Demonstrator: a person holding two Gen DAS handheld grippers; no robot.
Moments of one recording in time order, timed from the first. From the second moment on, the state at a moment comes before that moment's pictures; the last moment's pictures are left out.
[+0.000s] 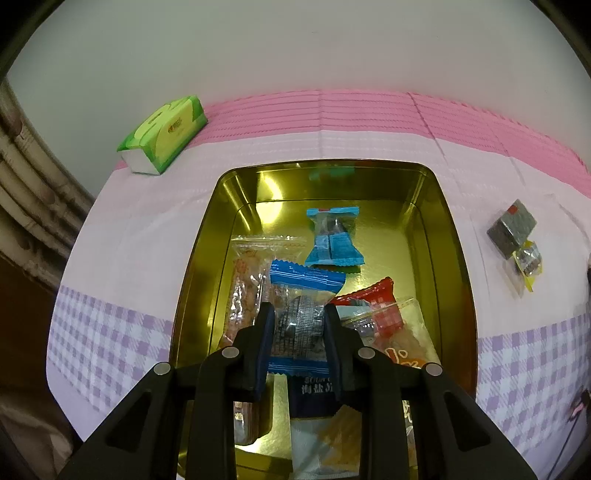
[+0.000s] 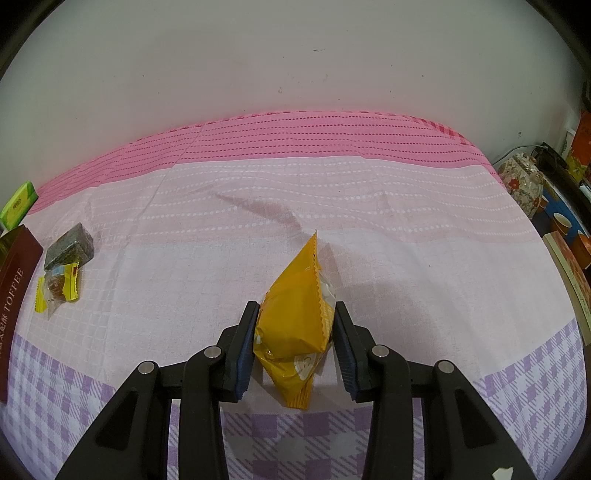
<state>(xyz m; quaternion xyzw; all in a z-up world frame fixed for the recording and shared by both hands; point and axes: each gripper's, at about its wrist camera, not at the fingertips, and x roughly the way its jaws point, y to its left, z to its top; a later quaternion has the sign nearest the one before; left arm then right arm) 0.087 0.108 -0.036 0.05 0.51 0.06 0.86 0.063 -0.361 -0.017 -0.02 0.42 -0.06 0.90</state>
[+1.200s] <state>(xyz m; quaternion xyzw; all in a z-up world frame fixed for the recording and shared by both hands) 0.026 0.122 -0.014 0.03 0.48 0.05 0.88 0.060 -0.360 -0.015 -0.03 0.43 -0.06 0.90</state>
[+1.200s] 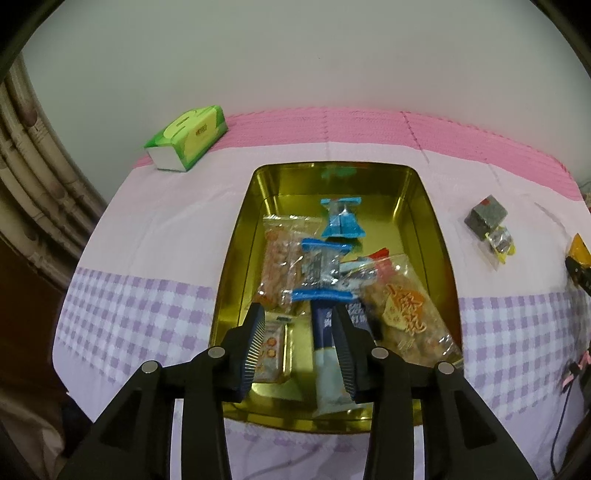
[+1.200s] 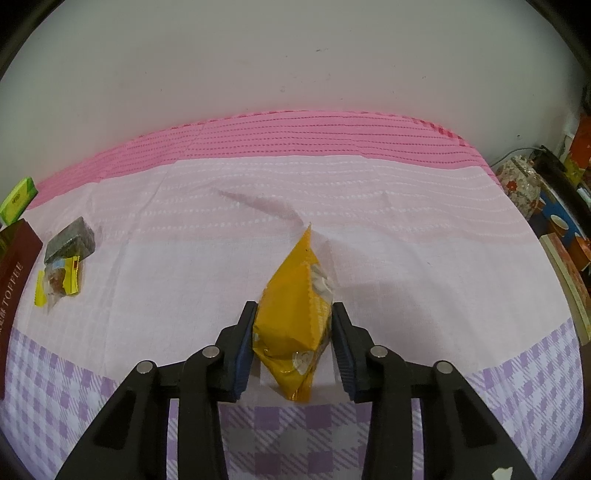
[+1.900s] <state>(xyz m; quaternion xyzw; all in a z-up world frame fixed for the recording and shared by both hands) 0.001 0.172 -0.014 0.00 0.46 0.10 0.88 0.055 -0.267 0.027 -0.05 0.42 0.03 0.91</state>
